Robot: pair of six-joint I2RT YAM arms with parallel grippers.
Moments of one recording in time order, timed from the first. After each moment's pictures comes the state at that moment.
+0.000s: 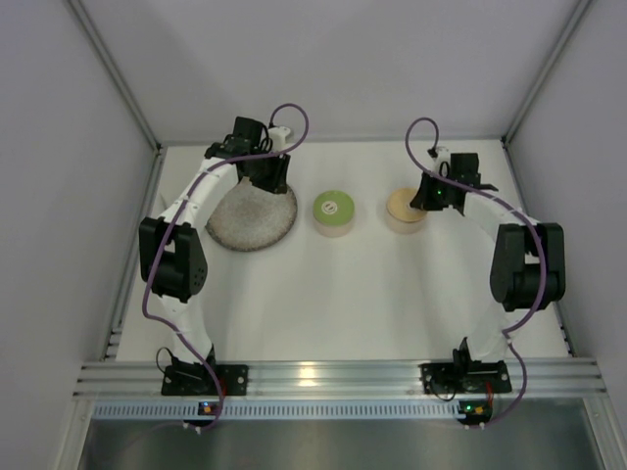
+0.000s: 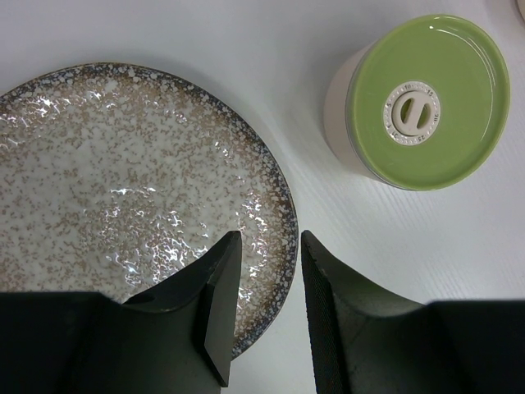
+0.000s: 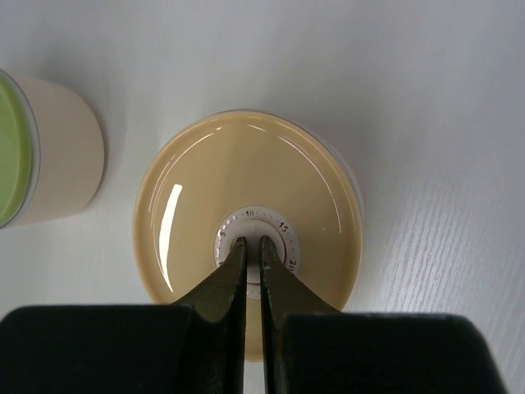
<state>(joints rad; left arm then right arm) -0.27 1.94 1.77 -0.73 0.30 0.14 0.03 1.77 1.20 -0.23 -0.39 0.05</state>
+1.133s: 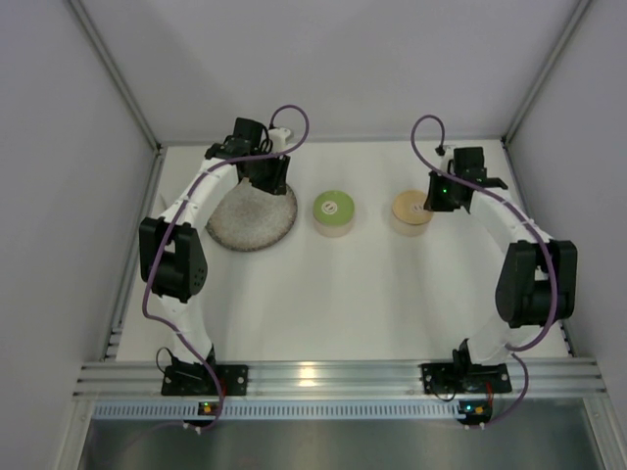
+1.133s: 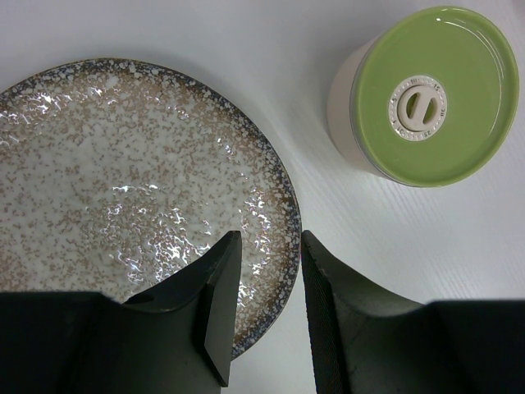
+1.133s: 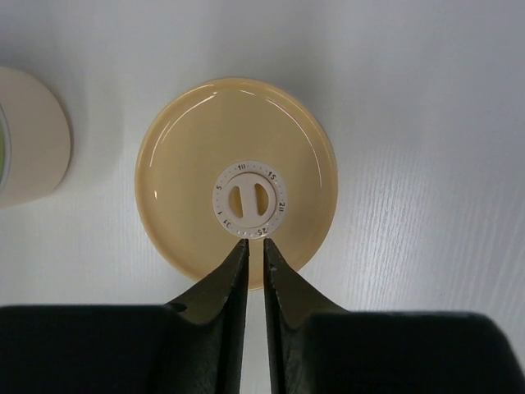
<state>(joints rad) -0.27 1.94 1.76 -0.73 0.30 0.15 0.05 1.64 1.24 -0.45 -0.20 0.06</state>
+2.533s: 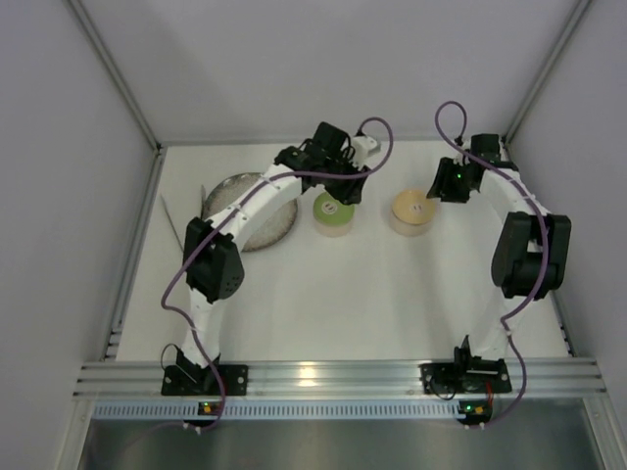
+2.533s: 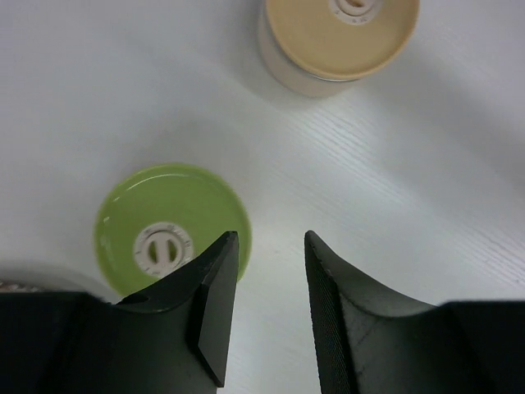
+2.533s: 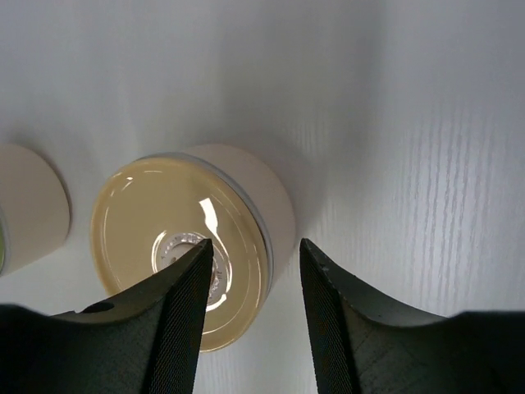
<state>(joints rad) -0.61 2.06 2.04 -0.74 0.30 0.14 -0.07 1.85 1.46 -0.54 -0.30 0.15</state>
